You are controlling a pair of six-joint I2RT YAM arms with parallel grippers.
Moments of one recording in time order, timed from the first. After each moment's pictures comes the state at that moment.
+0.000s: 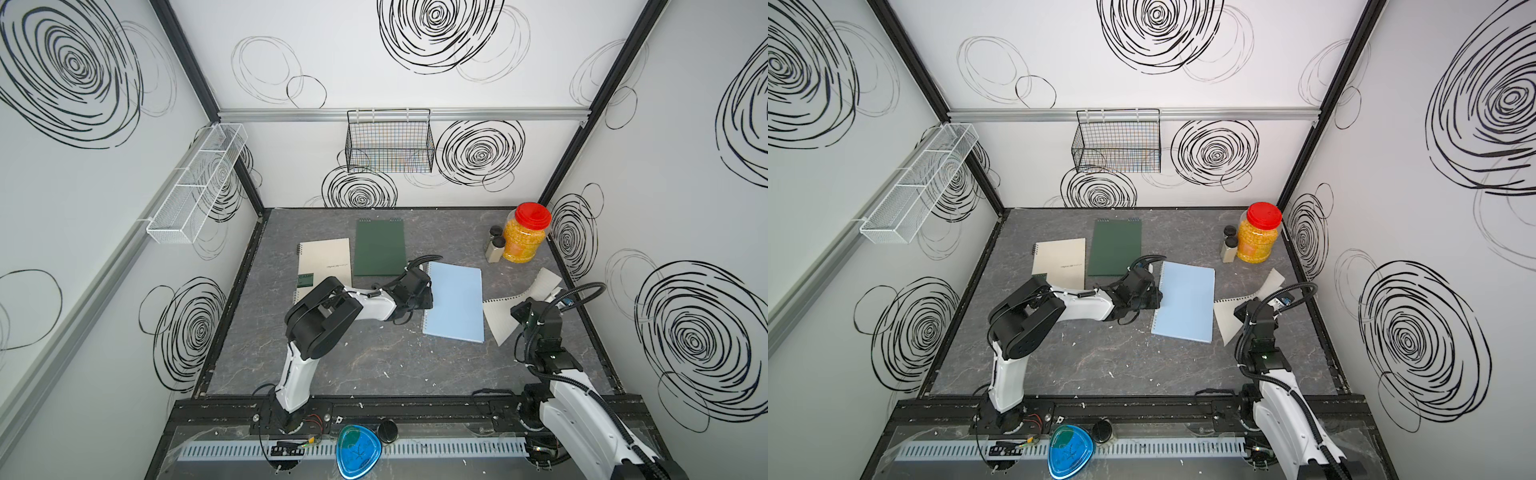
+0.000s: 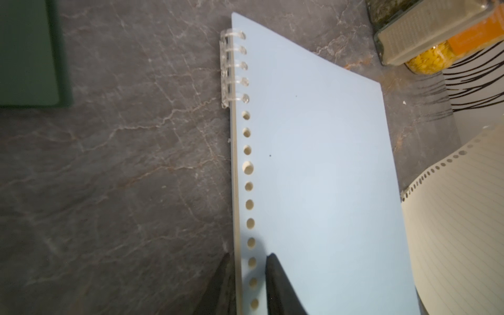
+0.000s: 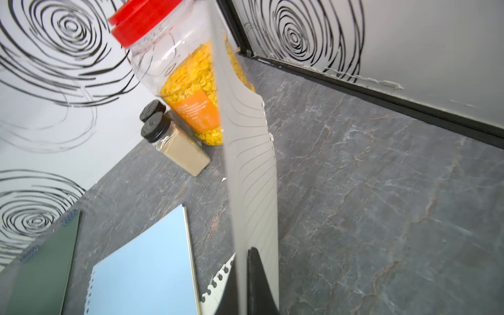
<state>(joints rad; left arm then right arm) -0.79 2.03 1.12 0.14 0.00 -0.77 0.07 0.67 0.17 0.08 0.38 0.69</state>
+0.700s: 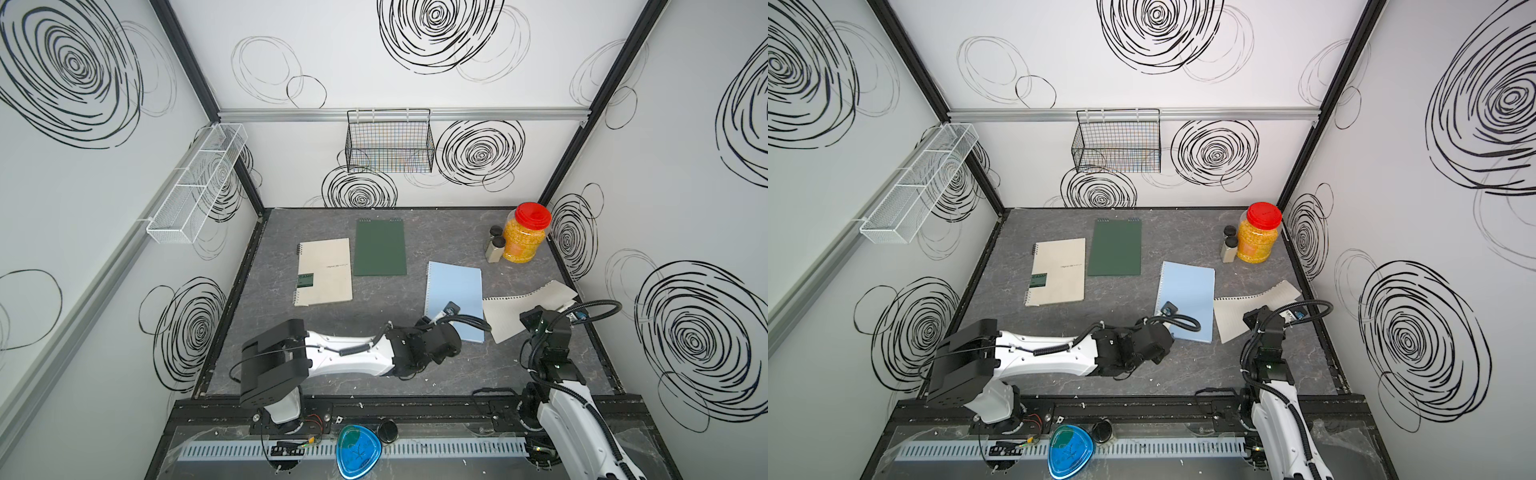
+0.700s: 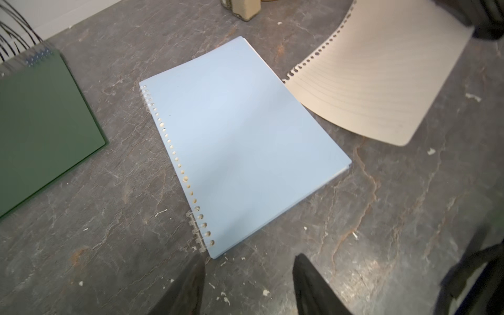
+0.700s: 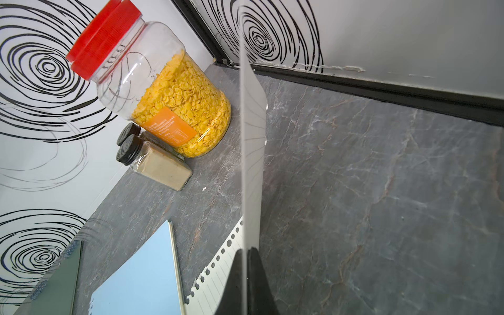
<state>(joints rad) -1.30 1.69 1.03 -0.19 -0.52 -0.34 -0.05 0.59 0.10 0.06 0.29 0.74</state>
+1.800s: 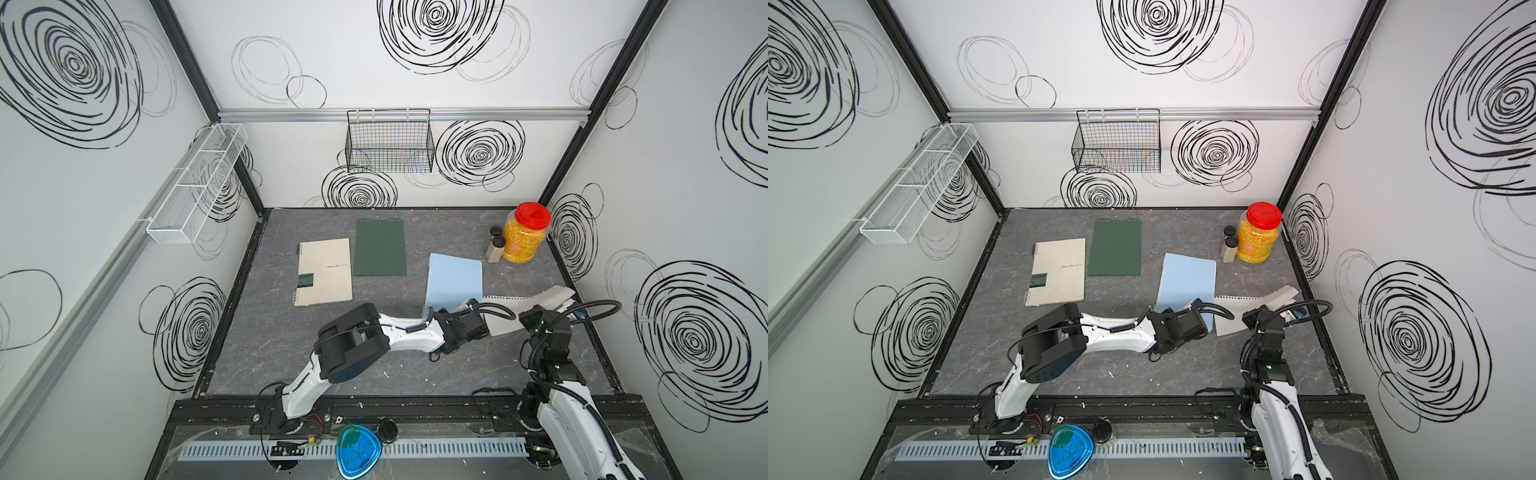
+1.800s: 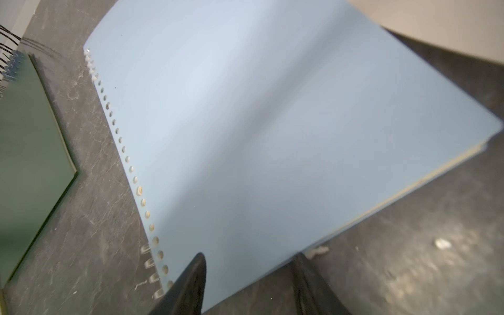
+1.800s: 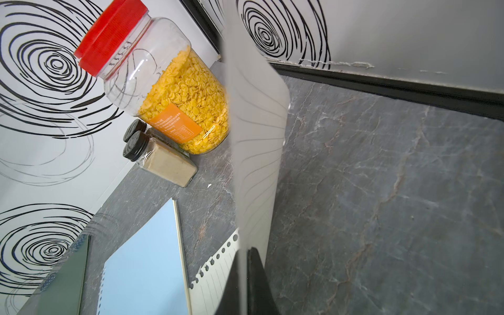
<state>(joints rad) -1.15 2.17 1.49 -0.41 -0.52 -0.22 -0.05 0.58 0.10 0.06 0.26 0.74</state>
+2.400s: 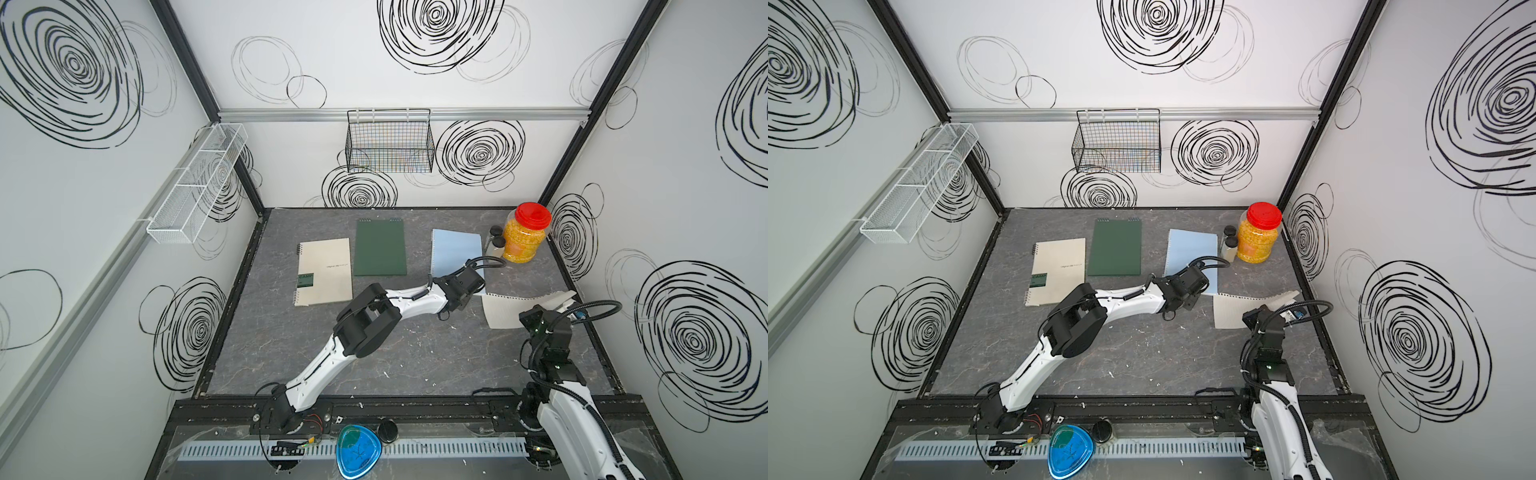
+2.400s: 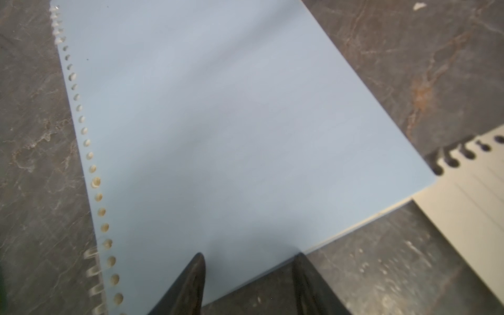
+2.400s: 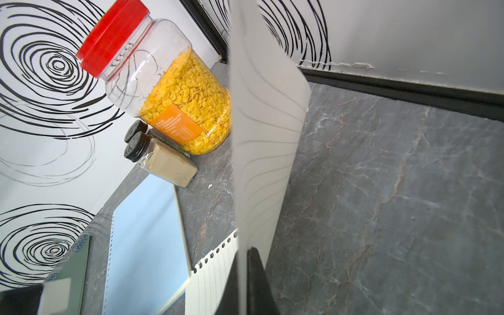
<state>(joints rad) -0.97 2.44 1.90 -0.39 -0.35 -0.27 -0.05 0.57 0.10 0.06 0.26 0.74</state>
